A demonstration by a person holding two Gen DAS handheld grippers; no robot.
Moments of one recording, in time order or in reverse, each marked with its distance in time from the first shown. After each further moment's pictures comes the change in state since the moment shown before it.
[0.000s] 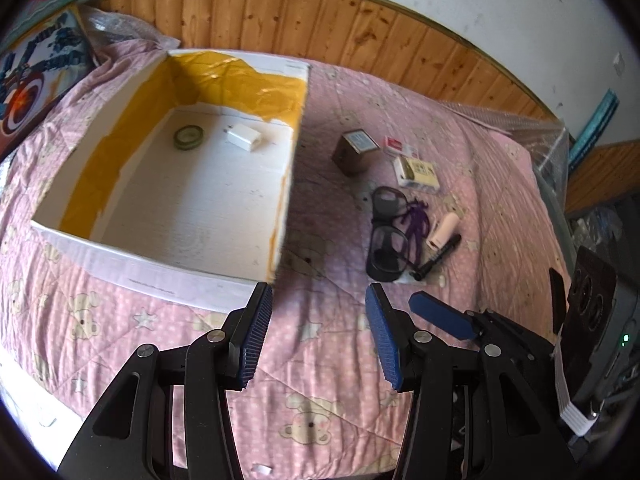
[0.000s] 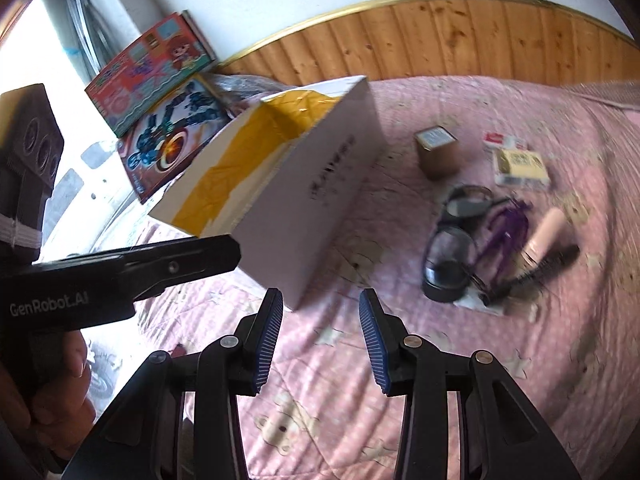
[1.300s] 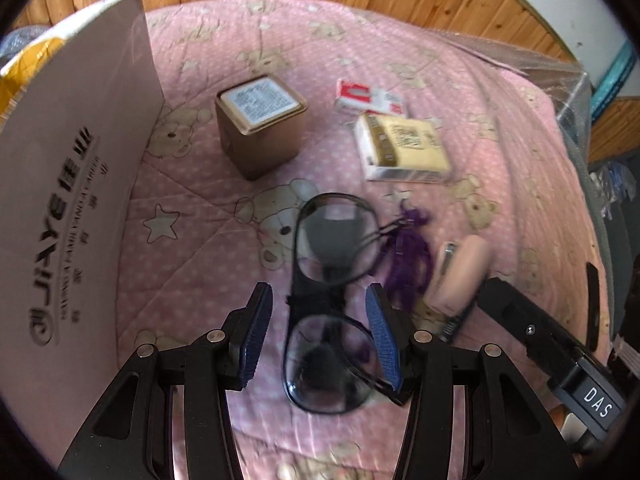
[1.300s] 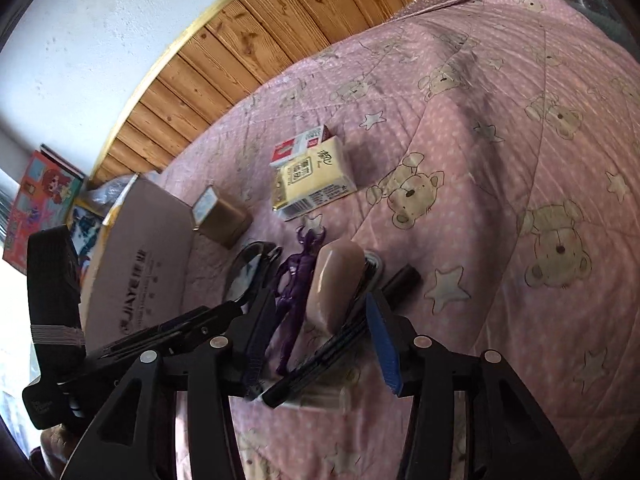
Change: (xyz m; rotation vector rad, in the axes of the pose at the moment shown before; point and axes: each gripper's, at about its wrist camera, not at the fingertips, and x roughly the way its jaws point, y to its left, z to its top) left arm 0.192 -0.079 0.072 0.089 0.186 0.013; right arm 0.021 -0.193 0.034 0.476 -0.047 -0.164
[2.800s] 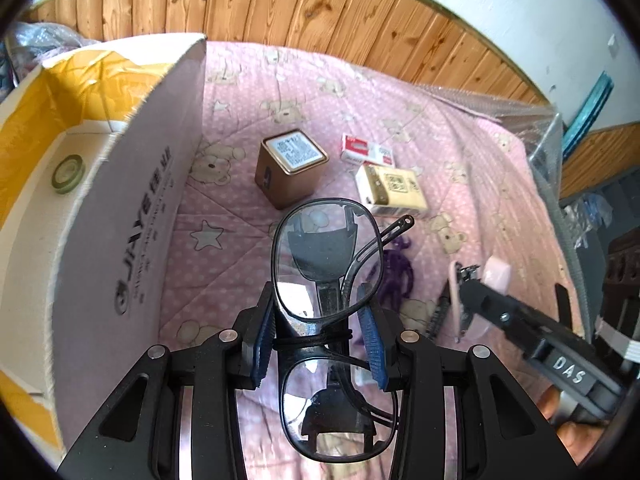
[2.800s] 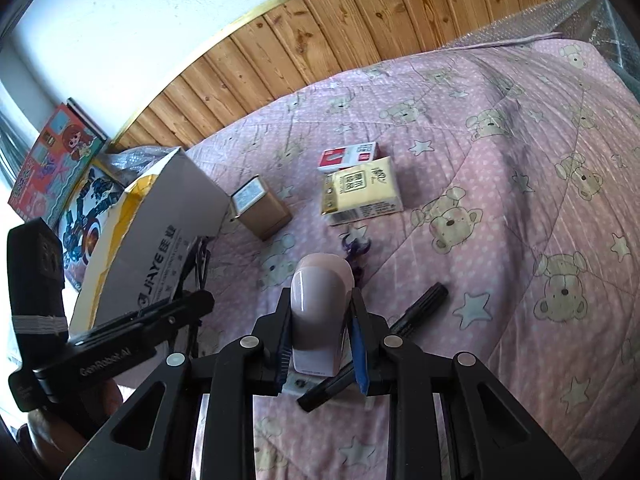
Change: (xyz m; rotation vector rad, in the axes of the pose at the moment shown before) left arm -0.070 0.034 -0.023 -0.022 -0.185 -0.102; right arm -0.025 0.039 -0.005 -0.176 -0.027 0.020
